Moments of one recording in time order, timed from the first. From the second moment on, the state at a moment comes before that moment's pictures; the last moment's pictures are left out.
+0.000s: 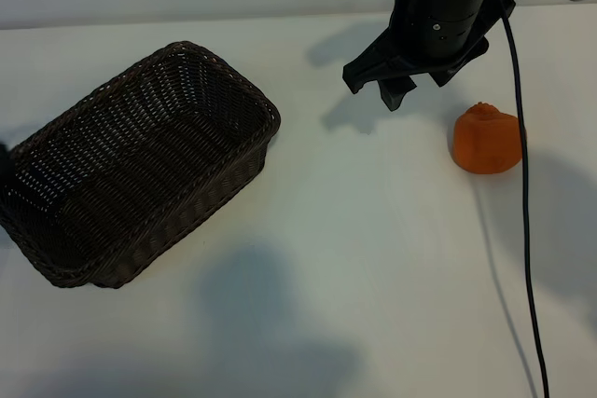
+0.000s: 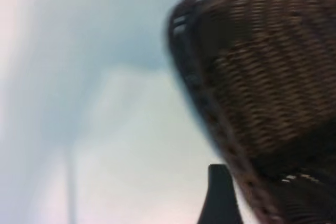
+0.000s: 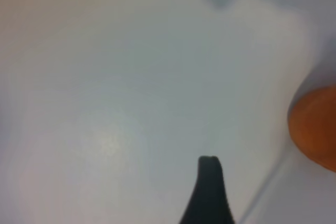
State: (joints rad) left arm -0.05 1.02 -0.75 0.17 0.85 -0.55; right arm 0.42 1.93 -1.71 -0.05 1.21 0.09
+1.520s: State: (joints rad) left arm -0.05 1.40 -0.64 0.11 0.51 -0.70; right arm 0.42 1.93 -1.71 0.01 1.22 0.07
